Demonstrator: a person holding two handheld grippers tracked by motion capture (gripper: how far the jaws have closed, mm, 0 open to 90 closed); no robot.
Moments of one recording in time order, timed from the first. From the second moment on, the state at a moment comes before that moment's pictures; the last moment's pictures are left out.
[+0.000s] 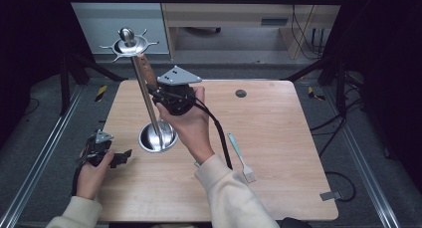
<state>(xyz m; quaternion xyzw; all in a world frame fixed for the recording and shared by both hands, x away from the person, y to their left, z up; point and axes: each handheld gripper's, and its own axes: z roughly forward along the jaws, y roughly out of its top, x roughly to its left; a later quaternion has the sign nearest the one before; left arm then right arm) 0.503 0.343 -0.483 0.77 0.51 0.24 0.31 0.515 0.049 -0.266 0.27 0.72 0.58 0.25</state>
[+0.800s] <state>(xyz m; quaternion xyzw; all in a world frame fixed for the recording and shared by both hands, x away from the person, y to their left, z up) 0.502 0.344 -0.482 0.76 0.51 0.24 0.32 0.508 0.039 -0.261 0.26 0.73 0.57 0.26</state>
